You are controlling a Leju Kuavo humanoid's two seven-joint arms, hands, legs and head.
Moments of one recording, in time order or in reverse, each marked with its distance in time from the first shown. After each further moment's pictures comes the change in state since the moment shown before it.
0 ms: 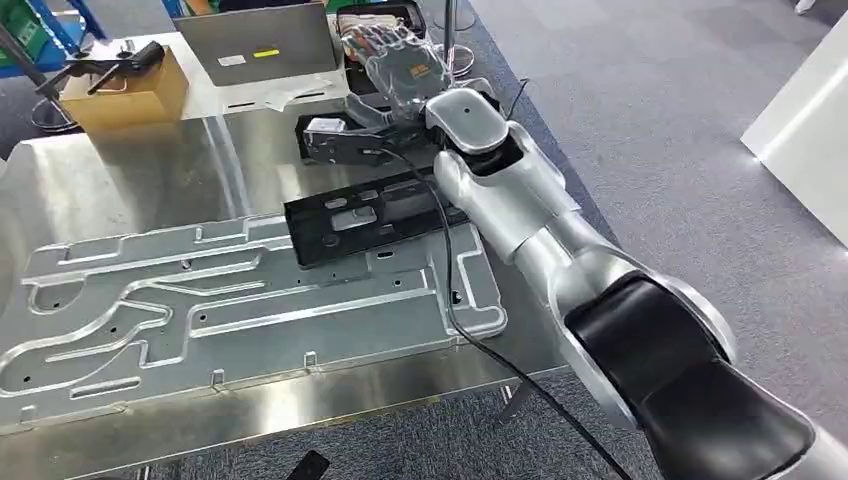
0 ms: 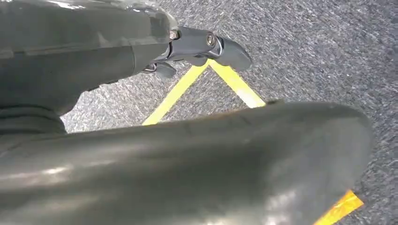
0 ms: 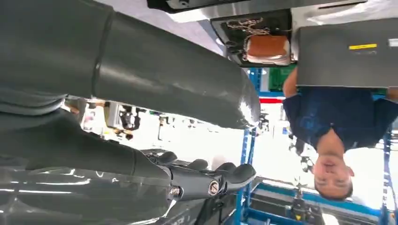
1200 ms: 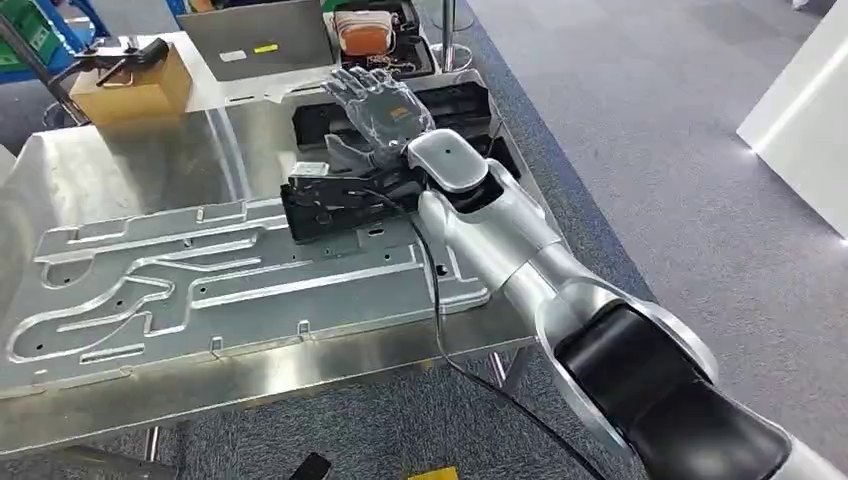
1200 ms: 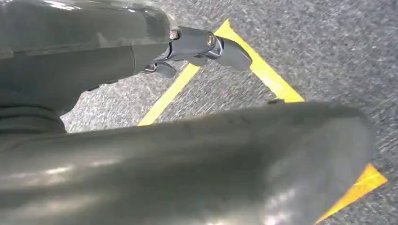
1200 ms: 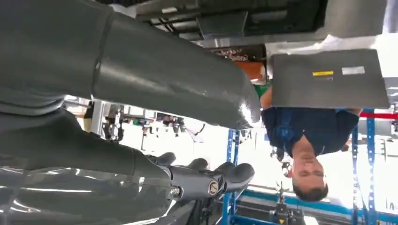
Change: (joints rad) left arm 0.003 0.000 -0.016 -0.008 0.048 -0.047 0.030; right arm 0.098 0.011 0.073 -0.064 -0.064 -0.011 -0.009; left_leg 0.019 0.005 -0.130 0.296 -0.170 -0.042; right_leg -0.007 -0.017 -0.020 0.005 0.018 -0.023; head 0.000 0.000
